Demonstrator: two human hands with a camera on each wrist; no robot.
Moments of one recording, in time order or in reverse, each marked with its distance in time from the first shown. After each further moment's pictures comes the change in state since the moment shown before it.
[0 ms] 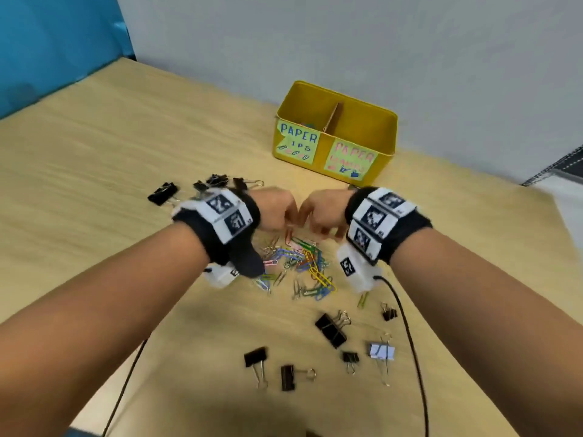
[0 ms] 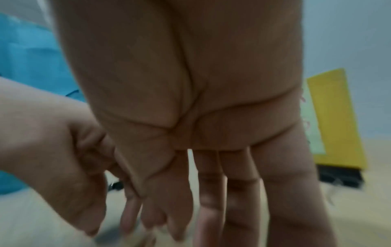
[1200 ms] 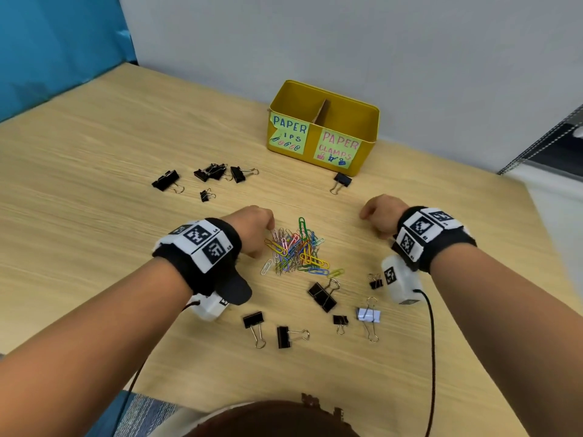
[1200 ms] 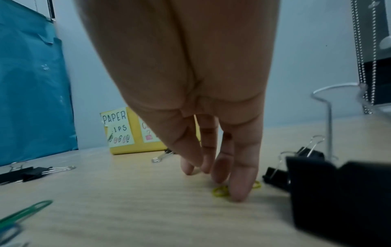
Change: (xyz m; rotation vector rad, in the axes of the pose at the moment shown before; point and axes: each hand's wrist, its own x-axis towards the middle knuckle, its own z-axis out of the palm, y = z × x) left_hand -0.049 0.003 0.056 -0.096 0.094 -0.189; right_hand -0.037 0.100 0.035 0.232 0.347 0.357
